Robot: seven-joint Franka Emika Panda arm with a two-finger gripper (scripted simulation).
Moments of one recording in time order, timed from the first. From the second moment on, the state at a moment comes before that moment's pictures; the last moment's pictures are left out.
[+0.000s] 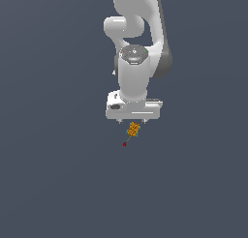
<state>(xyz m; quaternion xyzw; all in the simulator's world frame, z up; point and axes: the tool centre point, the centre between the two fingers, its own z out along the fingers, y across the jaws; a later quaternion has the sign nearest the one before) 0.000 0.035 0.175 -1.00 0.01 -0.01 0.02</state>
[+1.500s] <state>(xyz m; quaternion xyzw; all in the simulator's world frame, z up) -0.032 0.043 0.068 -0.98 0.19 0.00 0.00</state>
